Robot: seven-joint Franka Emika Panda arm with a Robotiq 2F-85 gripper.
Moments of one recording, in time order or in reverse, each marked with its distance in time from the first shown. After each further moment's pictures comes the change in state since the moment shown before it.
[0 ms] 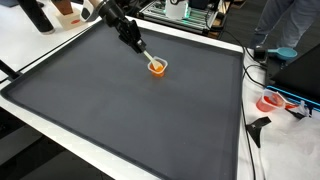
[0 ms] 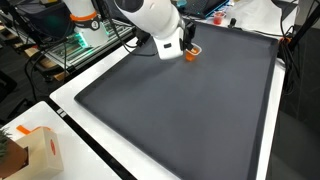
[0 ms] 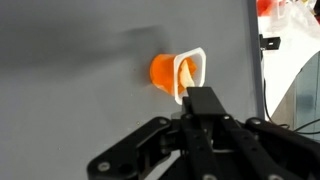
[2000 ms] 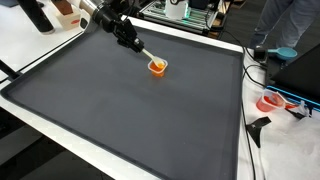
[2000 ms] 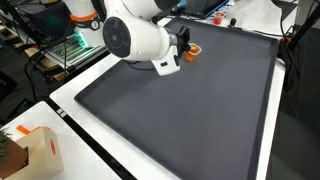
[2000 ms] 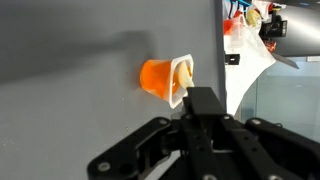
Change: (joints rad) arm -0.050 0.112 -0.057 0.082 0.105 -0.241 -0.234
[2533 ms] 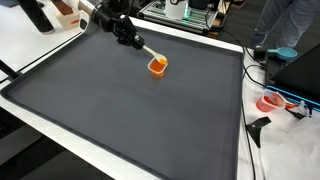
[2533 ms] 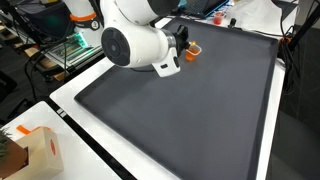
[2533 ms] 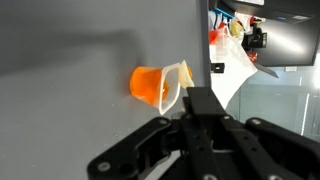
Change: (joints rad) arm -0.022 0.027 -0.007 0.033 0.002 -0.100 -0.041
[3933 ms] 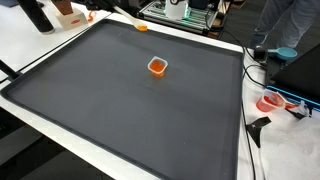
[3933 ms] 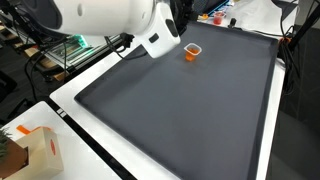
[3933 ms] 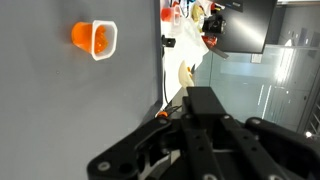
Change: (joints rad) arm -0.043 -0.106 -0.091 0.145 0.045 -0.226 0.053
